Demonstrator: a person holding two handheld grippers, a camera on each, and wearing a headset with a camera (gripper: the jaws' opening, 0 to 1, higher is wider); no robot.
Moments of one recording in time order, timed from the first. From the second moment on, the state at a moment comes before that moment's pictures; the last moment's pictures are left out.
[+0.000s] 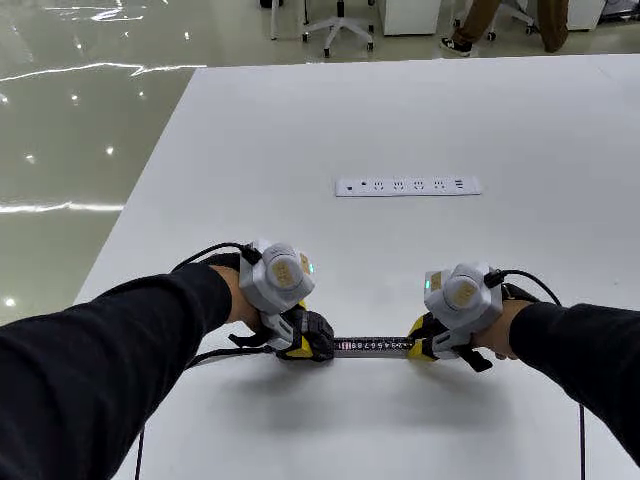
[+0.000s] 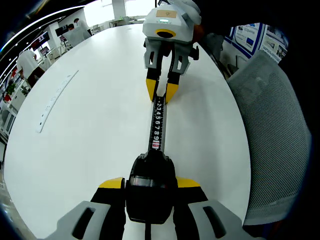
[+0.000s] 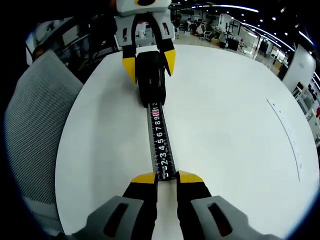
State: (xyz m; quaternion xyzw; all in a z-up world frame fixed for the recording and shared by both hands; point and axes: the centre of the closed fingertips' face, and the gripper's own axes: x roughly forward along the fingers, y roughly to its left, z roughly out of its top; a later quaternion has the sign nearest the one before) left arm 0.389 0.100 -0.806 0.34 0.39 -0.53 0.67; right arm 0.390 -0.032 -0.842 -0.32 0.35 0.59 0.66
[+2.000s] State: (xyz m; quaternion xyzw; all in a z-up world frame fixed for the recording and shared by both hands) left arm 0.391 0.100 -0.808 0.34 0.39 -0.53 0.68; right arm 0.392 -0.082 -0.843 -0.32 0.37 0.57 0.66
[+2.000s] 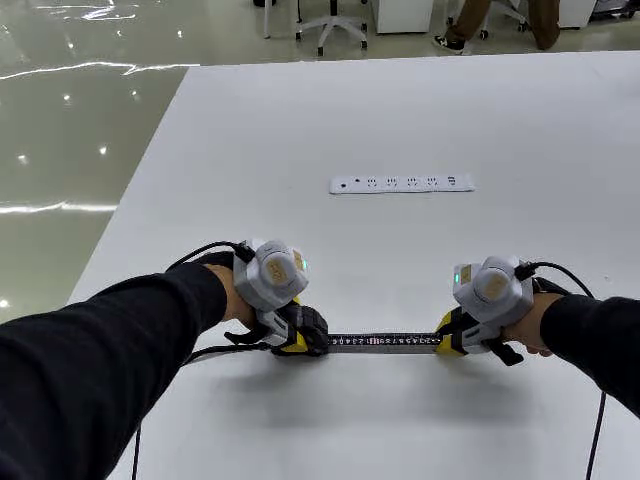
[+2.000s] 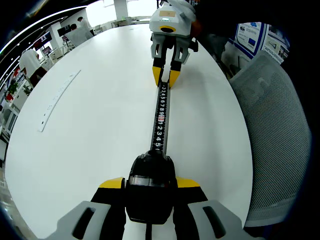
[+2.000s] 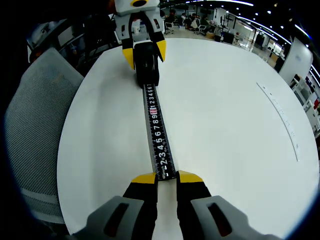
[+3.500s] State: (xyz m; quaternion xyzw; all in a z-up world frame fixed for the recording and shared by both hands) left arm 0.391 0.100 -0.807 0.34 0.39 -0.52 0.68; right arm 0.396 -0.126 -0.840 -0.33 0.39 0.55 0.66
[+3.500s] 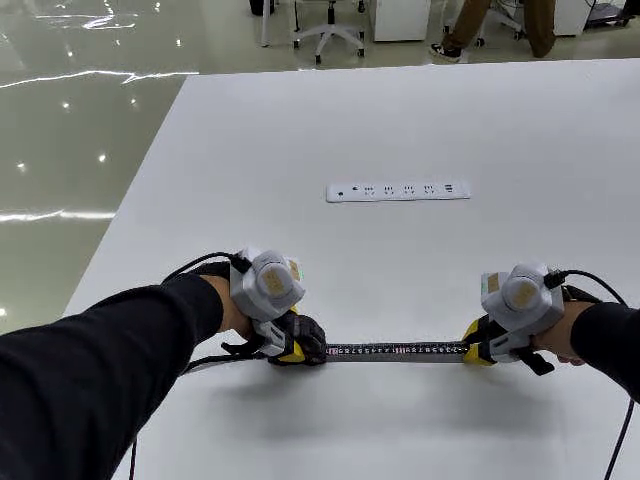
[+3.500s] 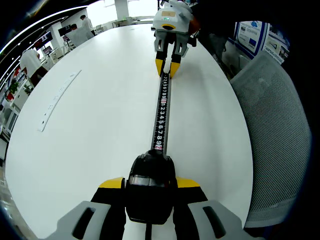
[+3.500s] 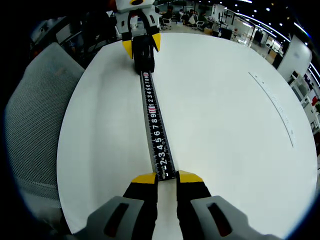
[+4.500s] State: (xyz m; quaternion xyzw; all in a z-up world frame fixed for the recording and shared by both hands) left arm 0.392 0.100 -0.808 0.33 0.39 -0.52 0.68; right arm 0.394 -0.143 -0.838 -0.33 0.39 0.55 0.66
